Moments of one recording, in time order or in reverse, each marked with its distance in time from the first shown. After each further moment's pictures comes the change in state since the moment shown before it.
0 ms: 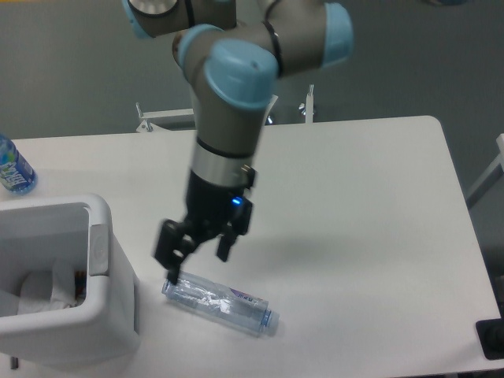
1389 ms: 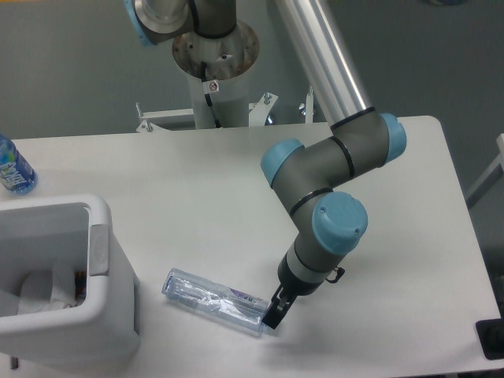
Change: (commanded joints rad) arm 0.075 -0.290 0.097 -0.029 0.063 -0.088
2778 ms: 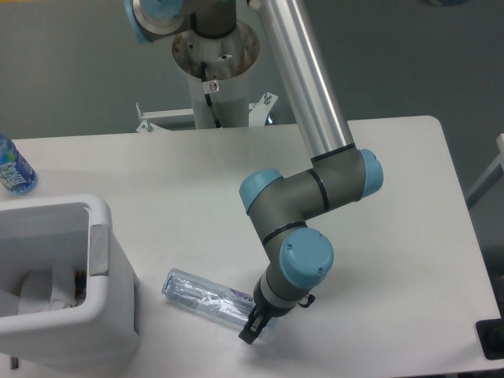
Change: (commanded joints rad) arm -0.071 -0.048 0.014 0.000 0.044 -0.025
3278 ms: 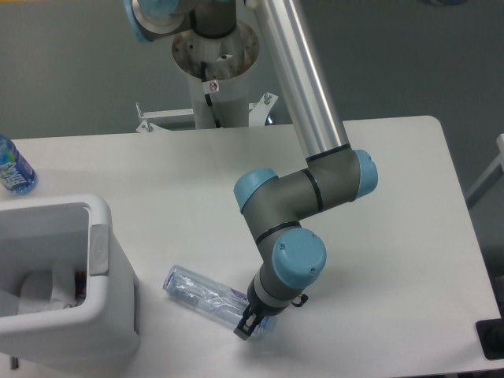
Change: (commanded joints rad) arm -0.011 0.008 -0.014 -0.005 0.000 0.006
